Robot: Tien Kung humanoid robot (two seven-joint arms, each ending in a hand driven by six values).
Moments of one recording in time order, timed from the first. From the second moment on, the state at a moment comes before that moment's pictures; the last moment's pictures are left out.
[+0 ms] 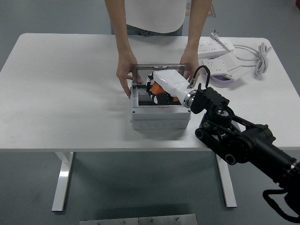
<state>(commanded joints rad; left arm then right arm) -0.13 0.37 -0.70 -0.43 0.86 0.23 0.46 0.69 -0.12 0.76 1.04 -2.06 -0.07 -0.05</state>
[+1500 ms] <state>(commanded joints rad) -0.13 0.37 -0.70 -0.43 0.87 0.23 0.46 0.68 -0.10 0.79 0.97 -1.96 -0.11 0.03</state>
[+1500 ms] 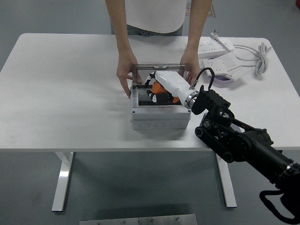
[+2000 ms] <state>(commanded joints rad) -0.13 0.37 -0.70 -0.43 0.87 0.23 0.47 0.68 -0.10 0.79 0.97 -1.95 -0.12 0.03</state>
